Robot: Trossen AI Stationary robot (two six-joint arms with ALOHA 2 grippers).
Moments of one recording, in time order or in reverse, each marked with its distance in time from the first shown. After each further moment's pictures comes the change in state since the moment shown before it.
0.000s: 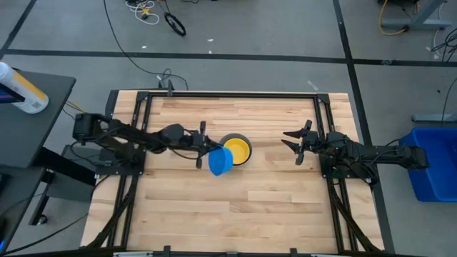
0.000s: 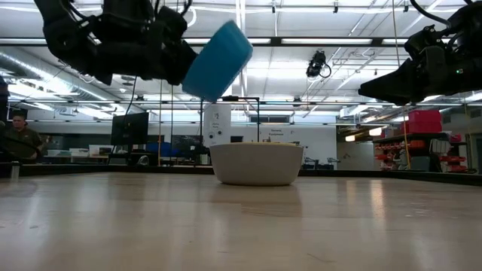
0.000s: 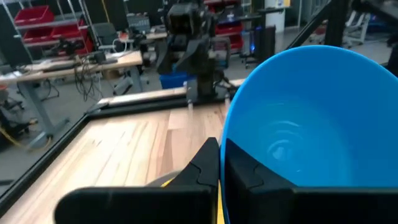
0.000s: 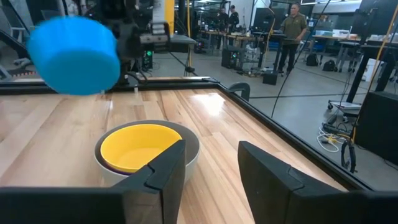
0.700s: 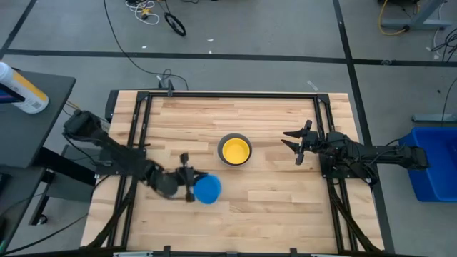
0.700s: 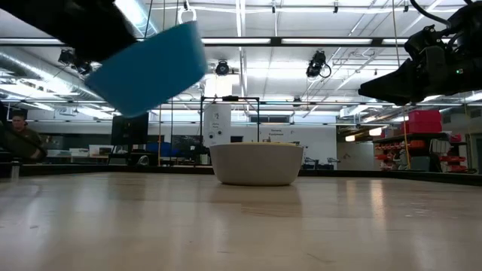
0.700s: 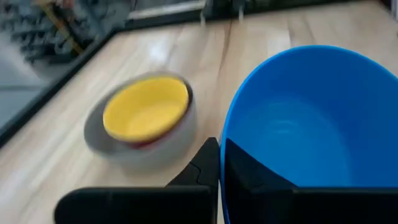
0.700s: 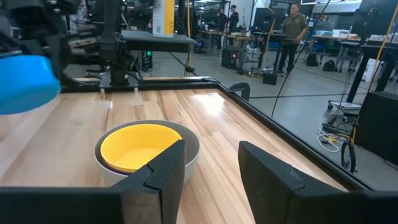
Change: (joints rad) left arm -0.683 -0.103 0.148 -0.761 -0.930 -0.376; right arm 0.000 0.000 0.000 0.000 0.000 0.000
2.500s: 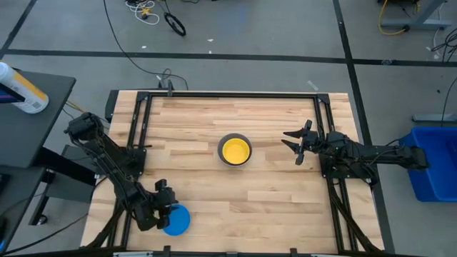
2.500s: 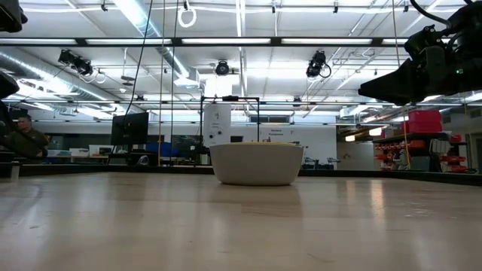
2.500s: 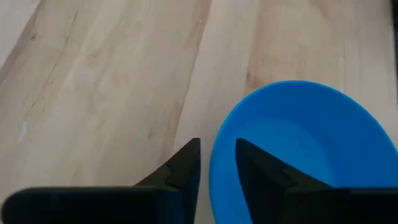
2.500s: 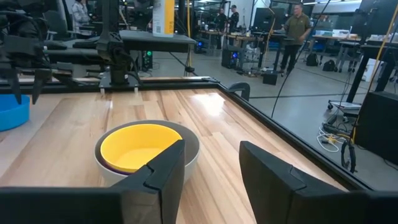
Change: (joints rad) left arm -0.395 0.072 0.074 -0.562 0.251 -0.888; right arm 0.000 0.000 0.000 0.000 0.000 0.000
